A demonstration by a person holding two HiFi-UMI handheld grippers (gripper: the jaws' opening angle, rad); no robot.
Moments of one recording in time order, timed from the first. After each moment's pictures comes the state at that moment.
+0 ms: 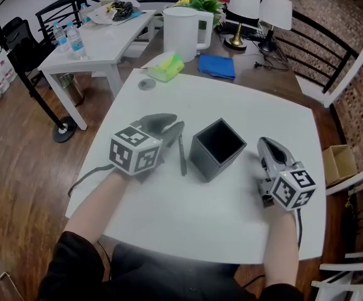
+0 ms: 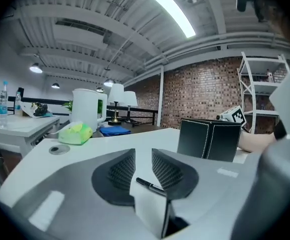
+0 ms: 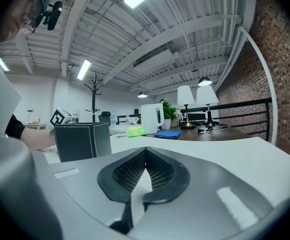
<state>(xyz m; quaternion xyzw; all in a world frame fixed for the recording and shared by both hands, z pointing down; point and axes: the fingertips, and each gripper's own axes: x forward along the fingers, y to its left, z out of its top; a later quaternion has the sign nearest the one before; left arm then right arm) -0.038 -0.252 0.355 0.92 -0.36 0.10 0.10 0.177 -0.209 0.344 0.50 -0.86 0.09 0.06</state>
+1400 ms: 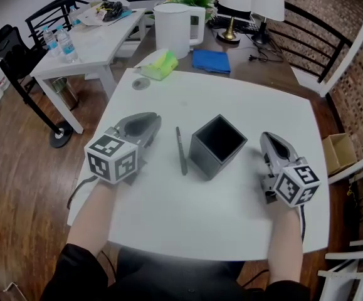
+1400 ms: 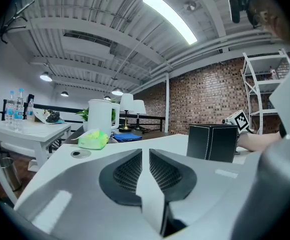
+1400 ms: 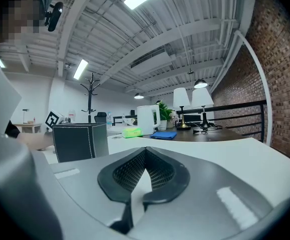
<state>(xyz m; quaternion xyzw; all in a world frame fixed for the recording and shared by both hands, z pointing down) -0.094 -0.248 0.339 0.91 -0.41 0.06 0.08 0.181 -0.200 0.338 0.52 -0.85 0.09 0.06</state>
